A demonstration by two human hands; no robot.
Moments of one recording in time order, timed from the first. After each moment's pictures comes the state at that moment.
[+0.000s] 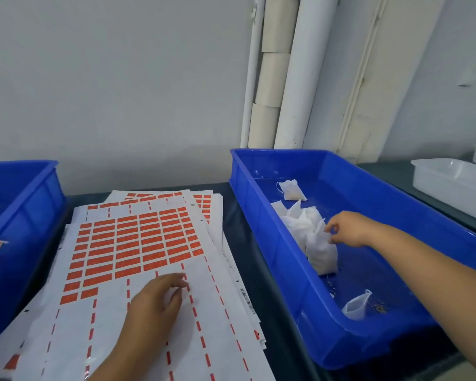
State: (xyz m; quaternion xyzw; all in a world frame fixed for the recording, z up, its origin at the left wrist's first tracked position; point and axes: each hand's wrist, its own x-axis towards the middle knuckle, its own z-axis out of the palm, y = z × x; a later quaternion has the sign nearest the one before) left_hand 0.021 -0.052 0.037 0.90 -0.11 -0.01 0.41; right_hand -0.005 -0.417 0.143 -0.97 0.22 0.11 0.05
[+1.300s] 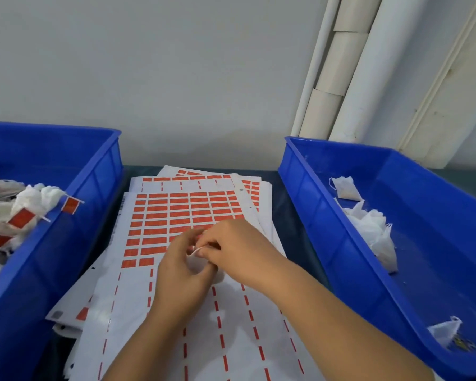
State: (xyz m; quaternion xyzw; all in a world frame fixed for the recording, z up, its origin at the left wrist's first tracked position) left_hand 0.036 -0.027 0.046 0.81 -0.05 0.13 0.57; right_hand 0.034 -0.129 0.131 -0.96 -0.13 0.04 0.23
